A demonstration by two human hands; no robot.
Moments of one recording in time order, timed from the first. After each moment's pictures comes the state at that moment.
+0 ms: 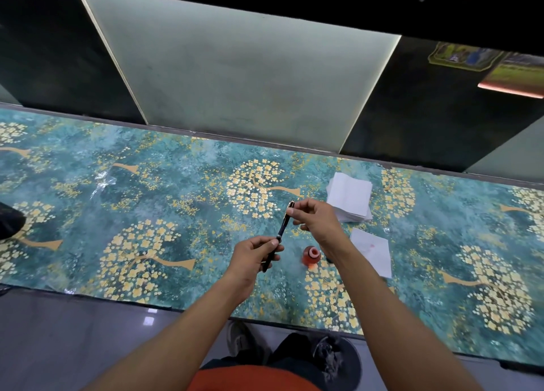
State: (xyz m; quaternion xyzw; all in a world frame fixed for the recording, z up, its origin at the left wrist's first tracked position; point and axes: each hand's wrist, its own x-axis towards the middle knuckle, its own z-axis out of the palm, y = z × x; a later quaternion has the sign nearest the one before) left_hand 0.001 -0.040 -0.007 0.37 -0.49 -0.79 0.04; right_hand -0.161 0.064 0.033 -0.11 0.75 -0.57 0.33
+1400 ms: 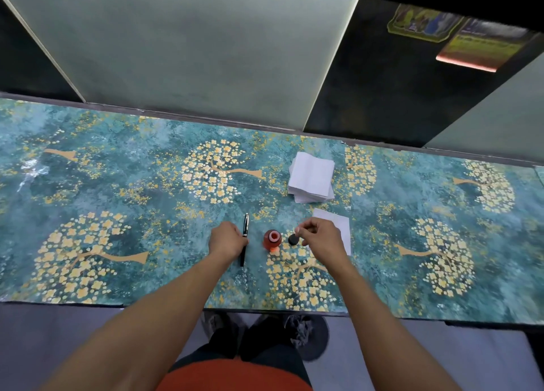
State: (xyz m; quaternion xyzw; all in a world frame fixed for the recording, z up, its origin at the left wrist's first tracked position) left_hand -0.065 -0.026 -0.057 0.46 -0.76 -0.44 -0.13; right_hand -0.172 0.181 -0.010 -0.06 0.88 -0.39 0.26
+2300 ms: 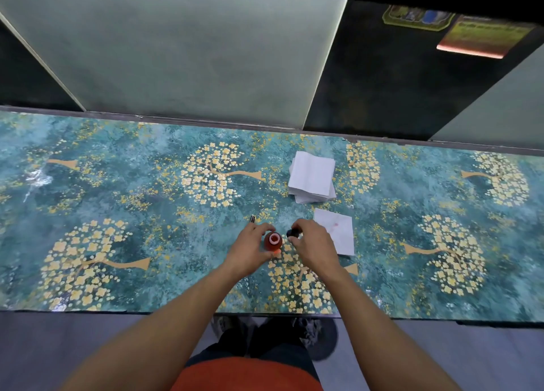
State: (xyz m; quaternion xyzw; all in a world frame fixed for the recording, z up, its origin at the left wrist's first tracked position) left_hand -0.070 0.008 -0.046 0.22 -0.85 -0.46 -0.13; right_hand -0.170 0.168 -0.034 -0.20 0.93 -0.20 0.21
